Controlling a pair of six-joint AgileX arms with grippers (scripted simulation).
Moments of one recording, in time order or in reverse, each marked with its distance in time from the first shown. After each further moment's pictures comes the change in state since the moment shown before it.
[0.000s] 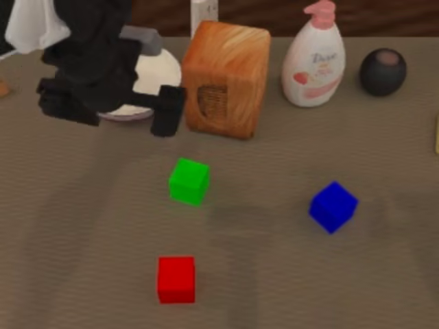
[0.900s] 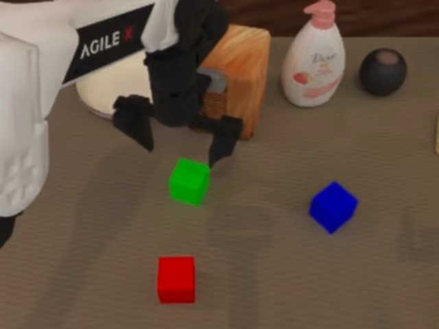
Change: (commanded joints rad) left arm -0.113 0.502 0.460 -0.255 -0.002 -0.036; right arm -0.222 -0.482 -0.425 0.369 -0.130 -0.201
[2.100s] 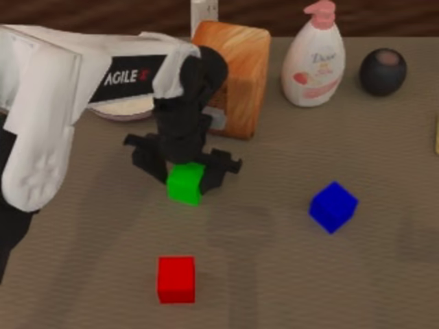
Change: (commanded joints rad) left arm -0.003 0.089 -0.168 0.258 0.001 0.002; right arm 0.000 0.000 0.000 0.000 0.000 0.000
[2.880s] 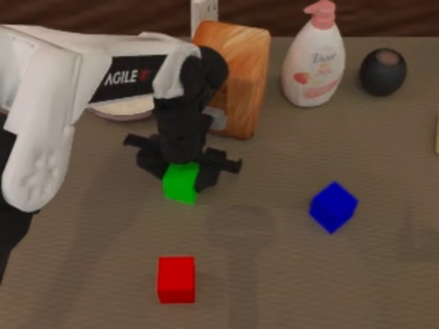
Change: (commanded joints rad) left arm 0.000 0.000 0.000 0.000 0.000 0.000; right arm 0.000 0.000 0.000 0.000 0.000 0.000
